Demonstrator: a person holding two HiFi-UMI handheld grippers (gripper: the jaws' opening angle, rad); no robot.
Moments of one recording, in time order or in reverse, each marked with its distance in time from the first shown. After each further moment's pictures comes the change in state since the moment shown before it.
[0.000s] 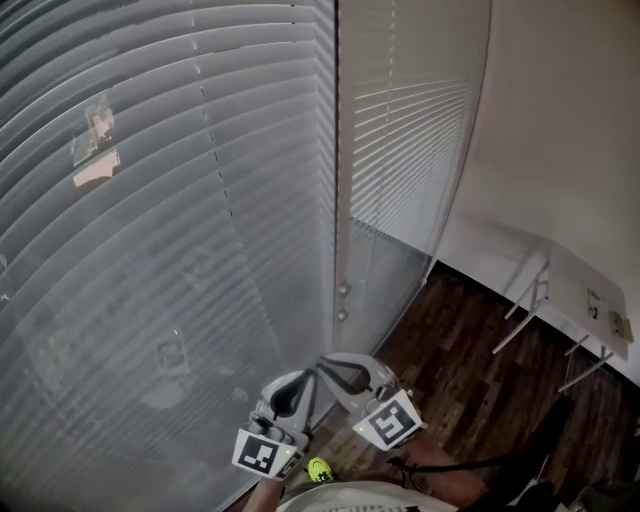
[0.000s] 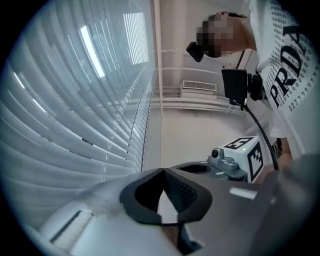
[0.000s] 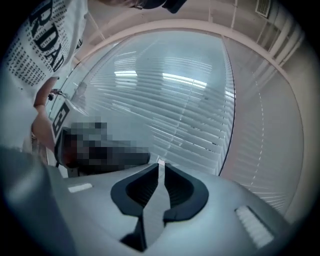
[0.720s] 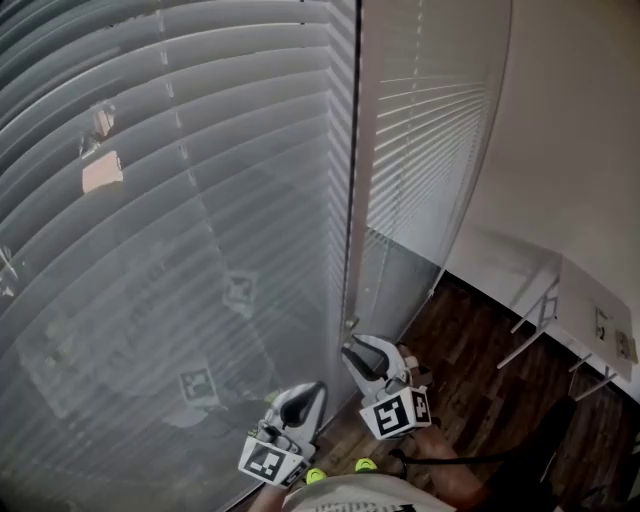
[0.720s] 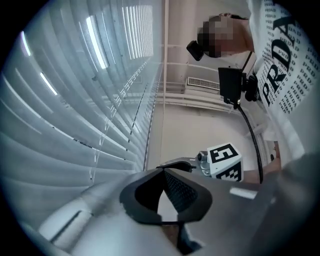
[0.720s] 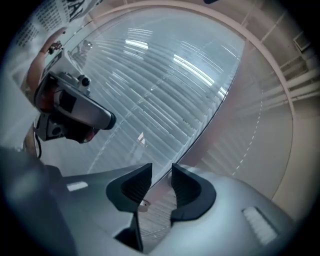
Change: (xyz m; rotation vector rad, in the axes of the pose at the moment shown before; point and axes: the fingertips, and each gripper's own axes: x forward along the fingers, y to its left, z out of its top) left arm 0.036 0.016 -0.041 -0.058 0.013 -0.008; right arm 0.028 -0.090 -0.071 -0.291 0.157 -0.178
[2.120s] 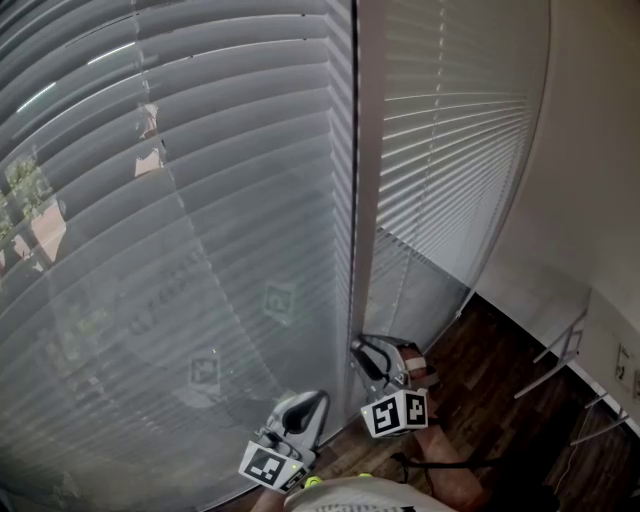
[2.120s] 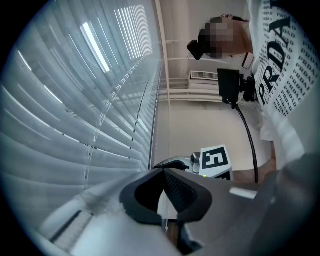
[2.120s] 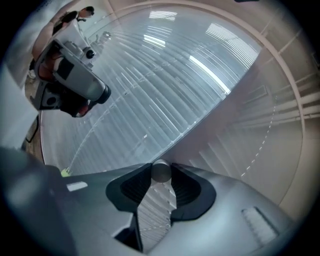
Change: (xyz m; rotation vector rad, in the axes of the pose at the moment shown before) left arm 0.017 0.004 -0.020 0.049 0.030 0.123; right arm 0.033 -0.016 -0.037 -0.172 -0.002 0.053
